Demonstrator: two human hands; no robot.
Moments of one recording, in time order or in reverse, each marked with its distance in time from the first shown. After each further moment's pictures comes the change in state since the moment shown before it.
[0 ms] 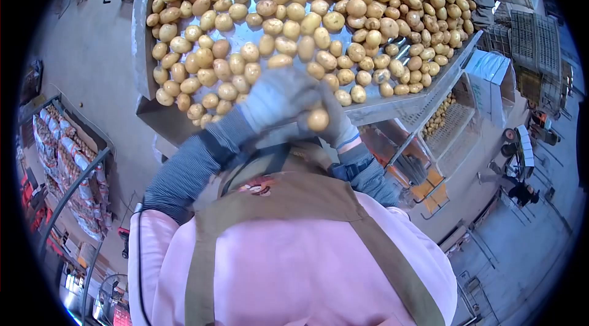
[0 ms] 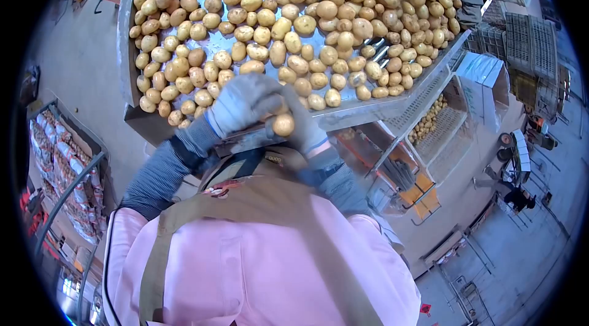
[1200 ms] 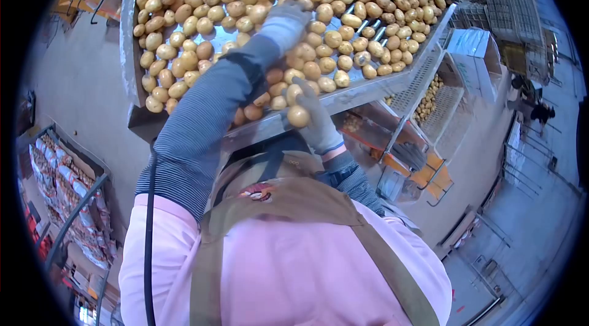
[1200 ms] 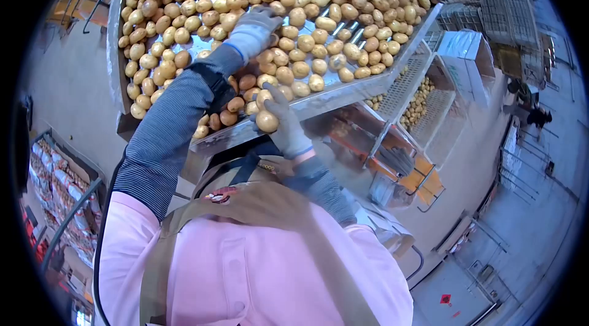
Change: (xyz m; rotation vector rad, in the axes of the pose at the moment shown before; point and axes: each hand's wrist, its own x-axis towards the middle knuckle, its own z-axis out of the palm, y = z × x) left_hand 0.118 -0.047 0.020 0.430 0.059 -0.097; right_hand -0.052 0.042 0.027 -0.003 0.223 -0.160
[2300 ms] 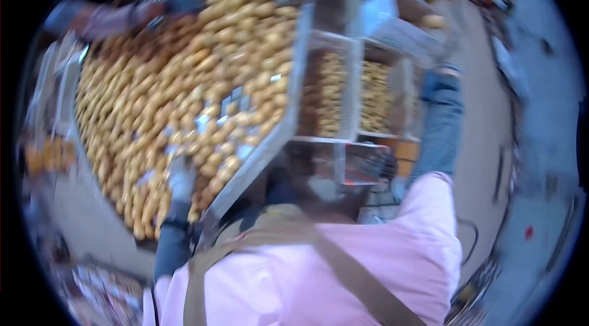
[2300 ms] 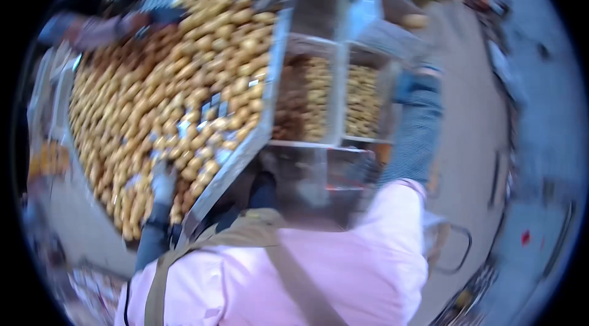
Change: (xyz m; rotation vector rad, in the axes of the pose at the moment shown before) left_hand -0.059 0.029 0.075 -0.031 0.096 -0.271; right_hand -0.011 -0.307 -0.618 -1.155 1.082 -0.251
